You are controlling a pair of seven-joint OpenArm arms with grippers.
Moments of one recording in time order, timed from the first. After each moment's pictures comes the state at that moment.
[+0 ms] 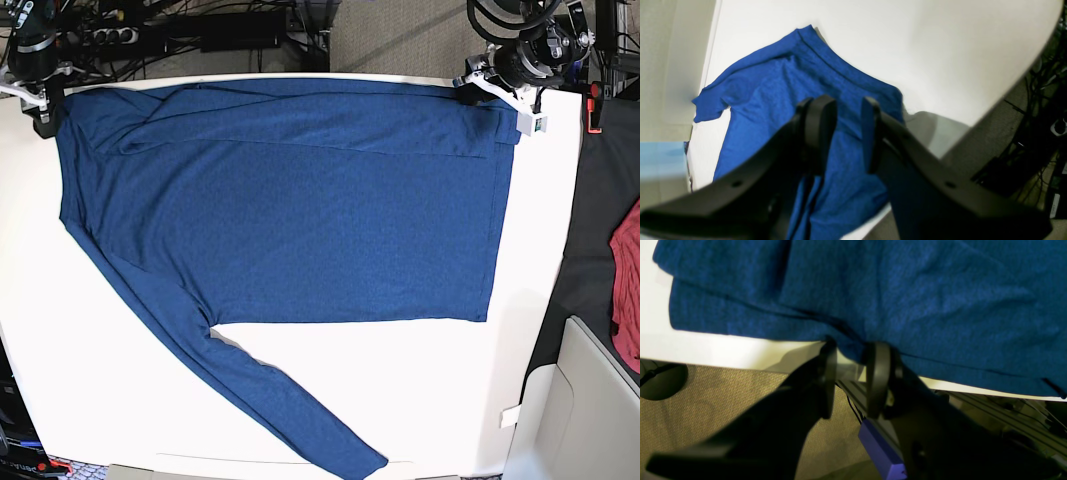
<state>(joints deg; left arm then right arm) 30.2 -7.7 -27.3 108.8 -41.8 -9.6 67.4 -31.6 6.7 46.9 102.3 66.8 0.4 -35.4</state>
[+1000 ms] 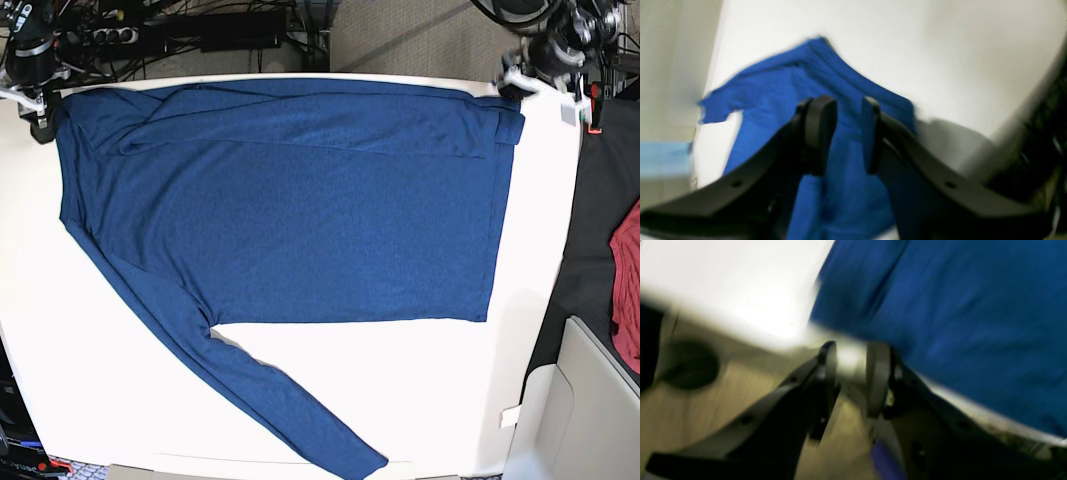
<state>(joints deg) 28.1 -5.4 -39.2 114.5 -41.5 -9.3 68.4 -30.4 7.1 46.9 106.6 66.6 0.3 -35.4</state>
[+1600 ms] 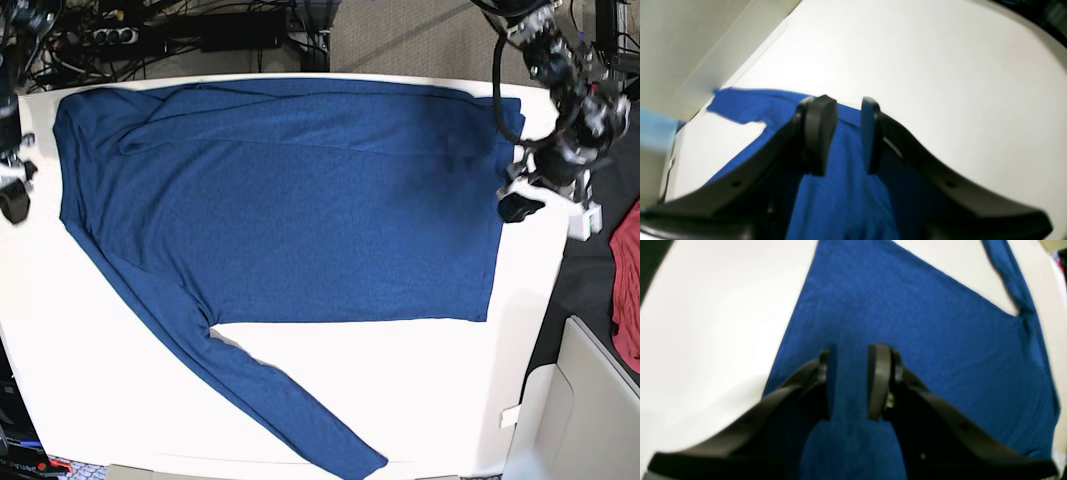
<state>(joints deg) 3.8 -6.4 -34.2 109.6 -38.2 -9.5 73.2 -19.1 19.8 41.7 108.1 57.6 1.2 -35.8</state>
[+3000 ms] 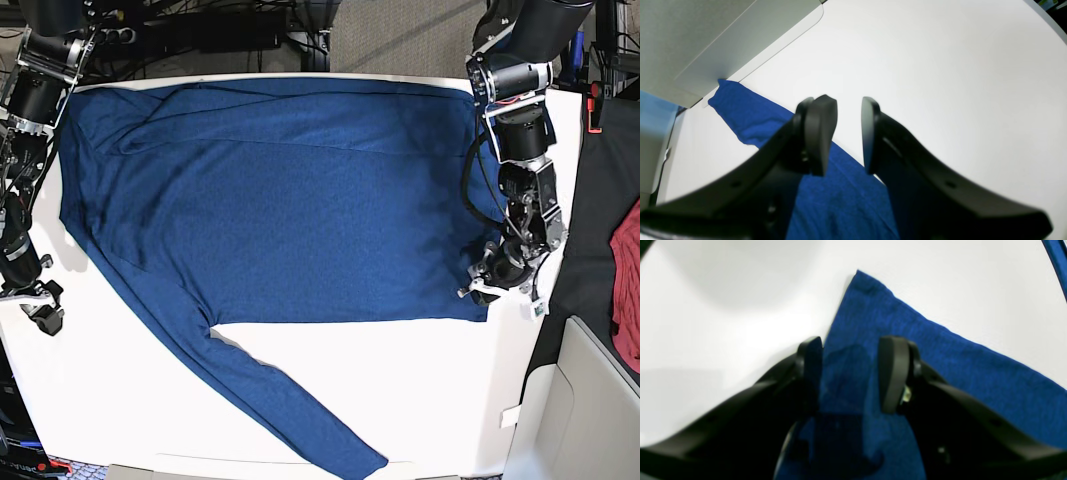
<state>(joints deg) -24.5 -9.8 -19.4 51.4 -20.1 -9.2 32.7 15.6 27.0 21.1 74.3 47.3 7.8 -35.8</state>
